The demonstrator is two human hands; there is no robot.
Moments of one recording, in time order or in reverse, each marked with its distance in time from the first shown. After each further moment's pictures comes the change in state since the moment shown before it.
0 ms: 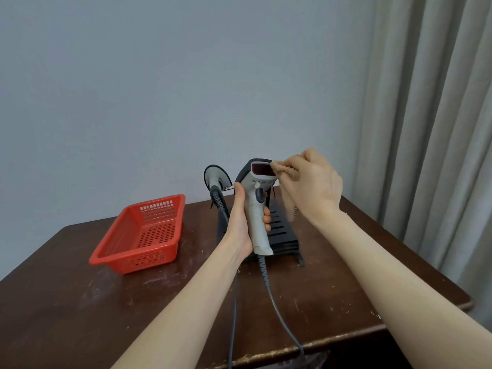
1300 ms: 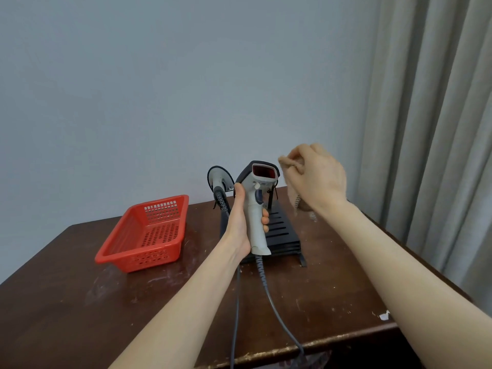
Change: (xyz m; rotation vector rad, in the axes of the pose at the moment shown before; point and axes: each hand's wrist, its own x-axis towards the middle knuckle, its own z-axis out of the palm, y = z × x) left_hand -0.002 0.004 -0.006 0.023 -0.008 0.008; right_hand 0.015 0.002 -0.010 0.000 -0.044 -0.001
